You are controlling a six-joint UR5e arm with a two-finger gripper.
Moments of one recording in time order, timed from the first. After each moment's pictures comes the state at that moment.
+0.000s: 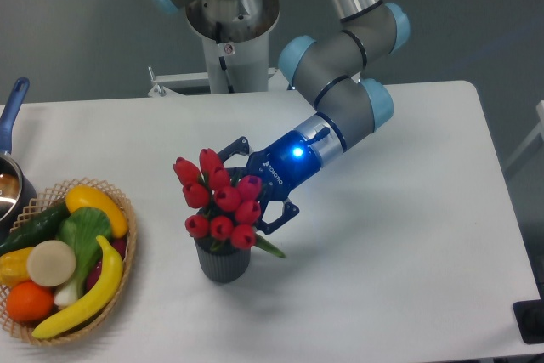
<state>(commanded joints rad) 2.64 -1.94 -1.91 -0.88 0.15 1.34</state>
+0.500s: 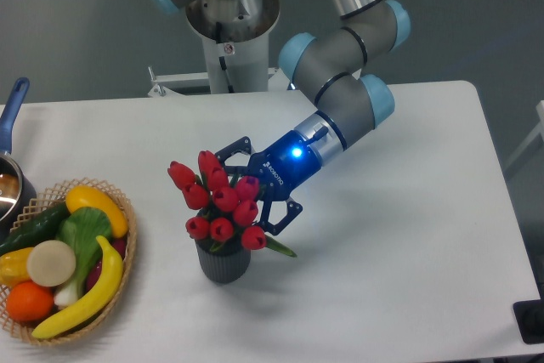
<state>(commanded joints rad) 2.64 -1.91 -1.92 -0.88 0.23 1.34</state>
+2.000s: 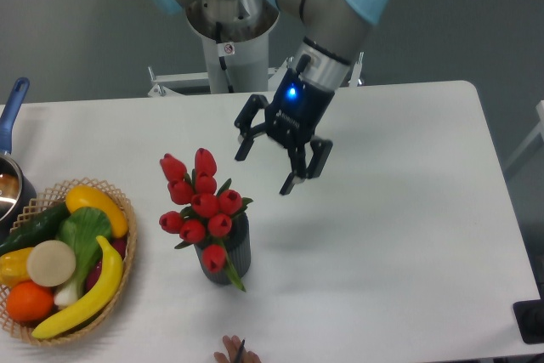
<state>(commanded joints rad) 2.71 -1.56 -1.91 -0.88 0.98 1.34</state>
